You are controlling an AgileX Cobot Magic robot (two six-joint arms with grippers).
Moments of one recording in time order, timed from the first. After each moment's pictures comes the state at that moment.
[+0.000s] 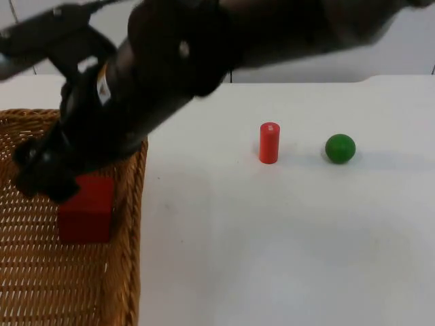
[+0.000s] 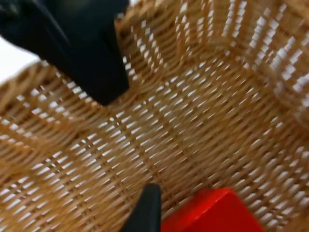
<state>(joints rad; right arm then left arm) 0.98 2.13 -1.64 -0.10 0.38 0.02 0.35 1.65 -0.82 -0.68 0.90 0.68</state>
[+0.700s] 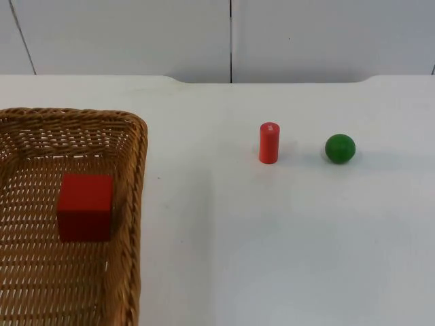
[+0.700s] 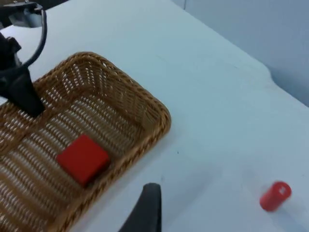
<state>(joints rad) 0.81 1.28 -1.18 -0.15 0.55 0.06 0.35 1.65 -0.82 -0.68 0.89 0.68</state>
